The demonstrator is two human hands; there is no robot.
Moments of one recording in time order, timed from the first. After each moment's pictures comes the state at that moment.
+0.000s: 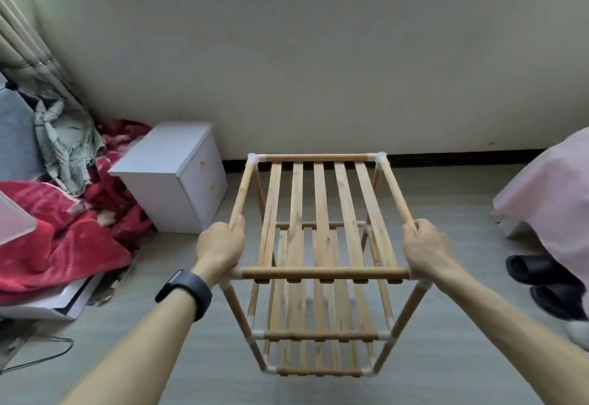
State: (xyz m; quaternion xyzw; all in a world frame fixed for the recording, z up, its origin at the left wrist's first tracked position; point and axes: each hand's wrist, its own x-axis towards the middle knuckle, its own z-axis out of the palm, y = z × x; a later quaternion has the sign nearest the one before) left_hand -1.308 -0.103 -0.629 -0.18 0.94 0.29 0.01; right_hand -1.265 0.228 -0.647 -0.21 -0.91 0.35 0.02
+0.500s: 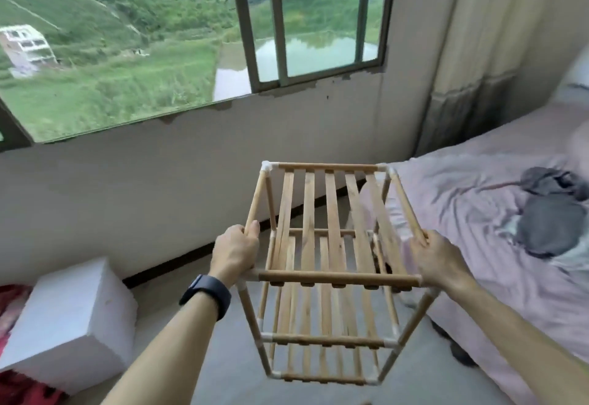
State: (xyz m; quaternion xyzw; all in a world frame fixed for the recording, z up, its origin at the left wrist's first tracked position) left_hand -1.281 0.115 -0.219 0.10 0.92 0.36 0.09; right_hand -1.059 0.384 -0.232 -0.42 -0.83 0.33 0.15
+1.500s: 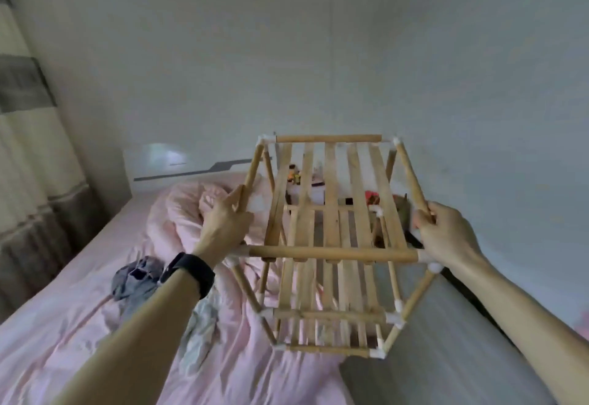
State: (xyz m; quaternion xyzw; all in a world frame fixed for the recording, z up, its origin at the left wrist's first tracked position) left_hand -0.605 0.755 -0.030 0.68 0.54 0.41 0.26; right_hand -0.270 0.608 -0.045 -0.77 -0.45 0.07 0.44
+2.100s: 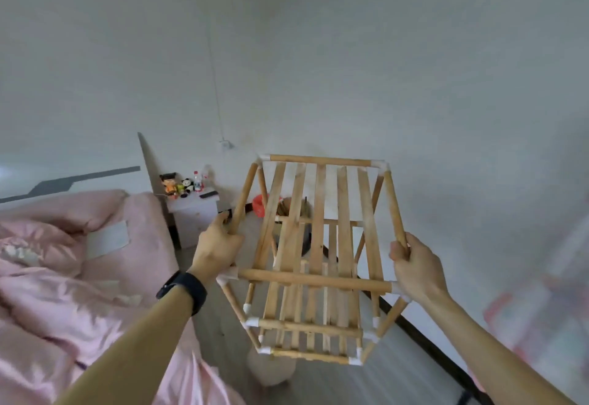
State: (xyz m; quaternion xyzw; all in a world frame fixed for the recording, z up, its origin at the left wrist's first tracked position) left_hand -0.237 1.025 -0.113 0.75 0.45 0.30 0.37; right_hand 0.012 0.767 -0.129 -0.85 -0.29 0.02 0.44
